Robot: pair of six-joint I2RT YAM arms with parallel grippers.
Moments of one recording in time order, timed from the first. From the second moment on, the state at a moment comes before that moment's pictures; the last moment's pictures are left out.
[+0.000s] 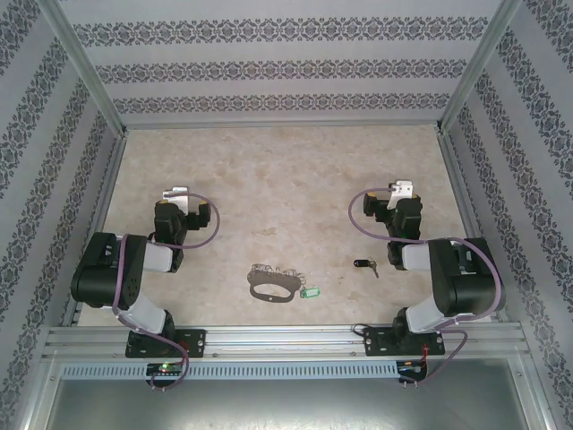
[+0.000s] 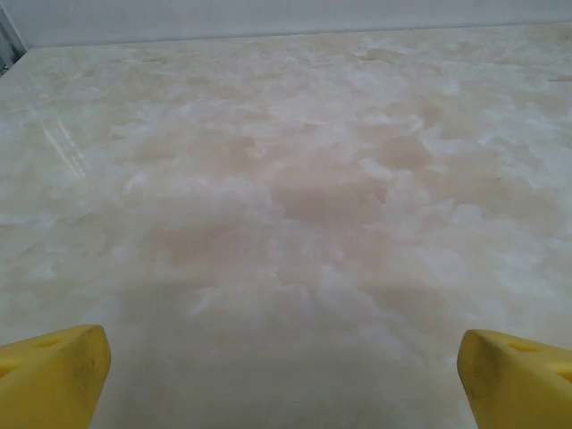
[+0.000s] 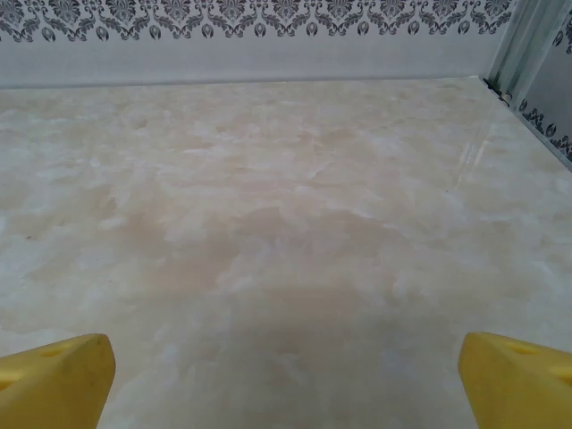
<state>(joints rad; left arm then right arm) -0.02 1.59 0.37 0.84 -0.08 0.00 0.02 1.52 0.36 0.83 0.06 0.04</state>
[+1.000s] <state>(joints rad) -0.02 1.59 0.37 0.84 -0.08 0.00 0.02 1.52 0.36 0.83 0.06 0.04</state>
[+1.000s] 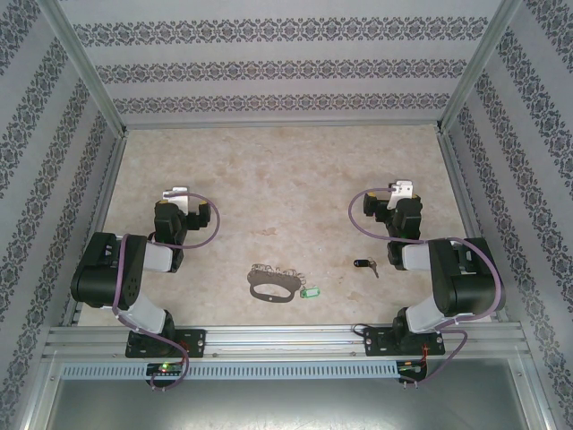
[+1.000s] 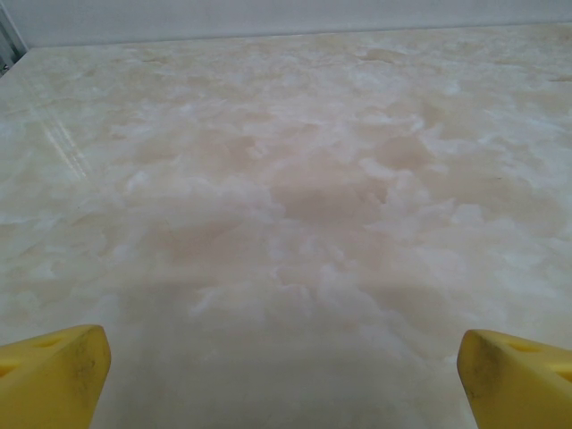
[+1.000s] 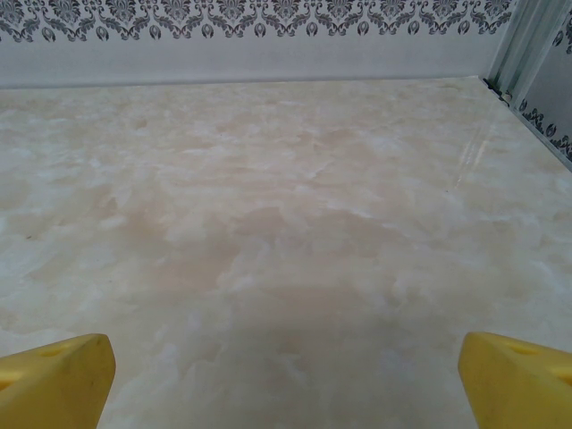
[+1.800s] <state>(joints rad) -0.02 1.52 0.38 0.78 -0.08 0.00 0.02 1.42 0.37 0.78 0.06 0.04</state>
